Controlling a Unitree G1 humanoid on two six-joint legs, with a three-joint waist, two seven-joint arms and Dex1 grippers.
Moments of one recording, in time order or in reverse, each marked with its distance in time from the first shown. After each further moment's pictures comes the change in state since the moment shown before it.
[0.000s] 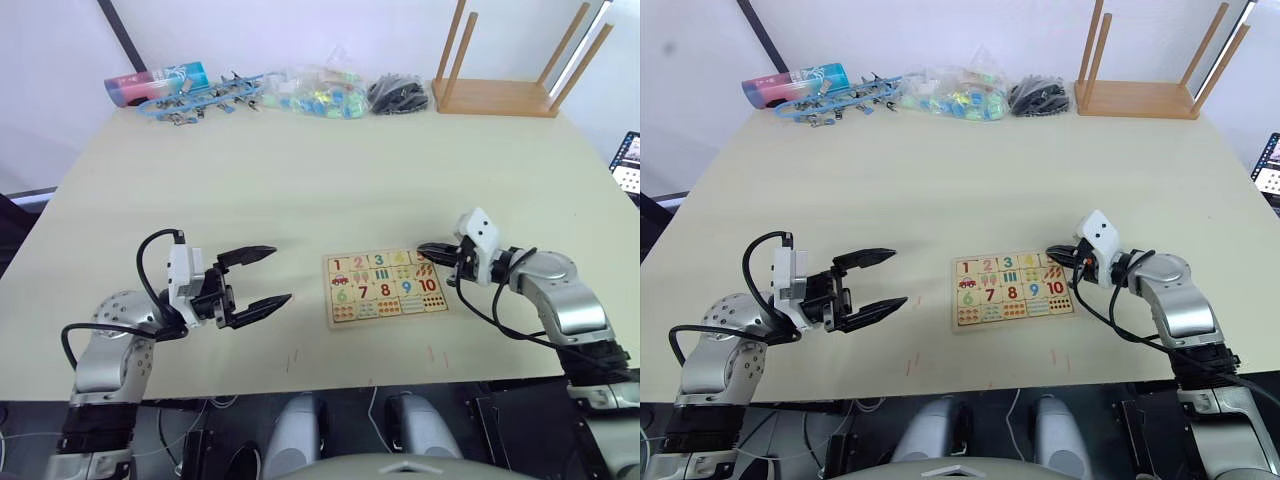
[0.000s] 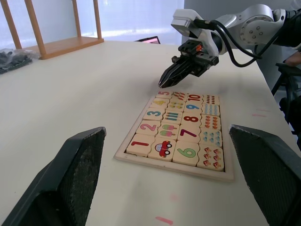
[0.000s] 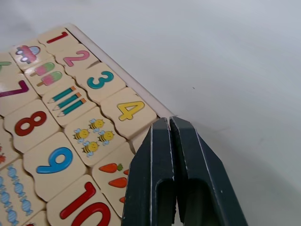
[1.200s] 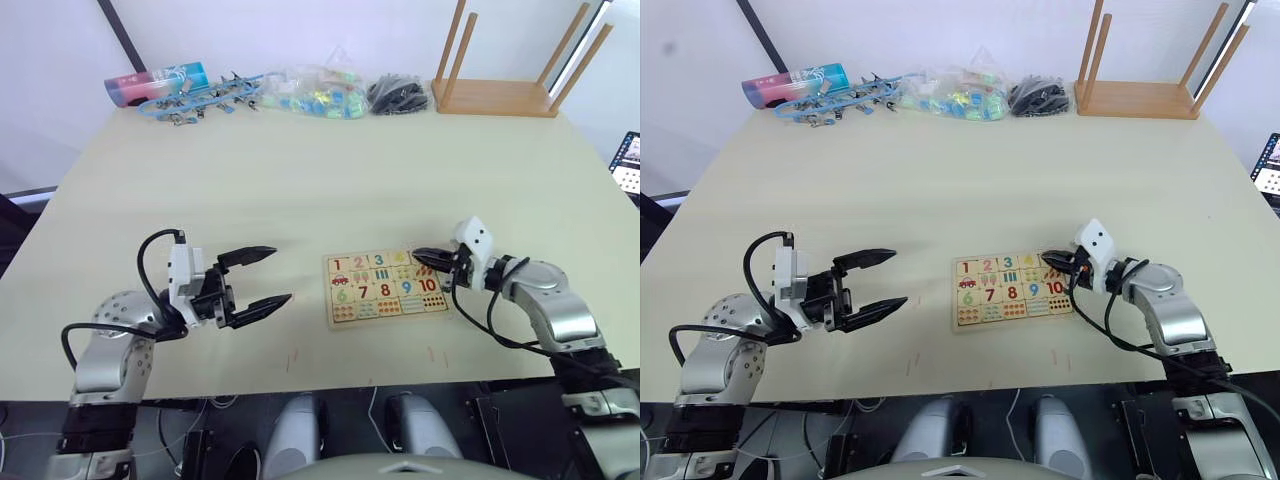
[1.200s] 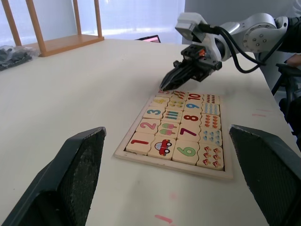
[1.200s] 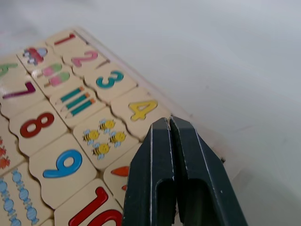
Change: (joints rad) left arm 0.008 0.000 0.004 0.000 0.003 0.010 0.006; right arm 0.049 0.026 -0.013 -0.021 0.048 -0.092 -0.027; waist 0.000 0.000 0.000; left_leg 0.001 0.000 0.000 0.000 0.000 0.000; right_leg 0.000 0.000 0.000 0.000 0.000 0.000
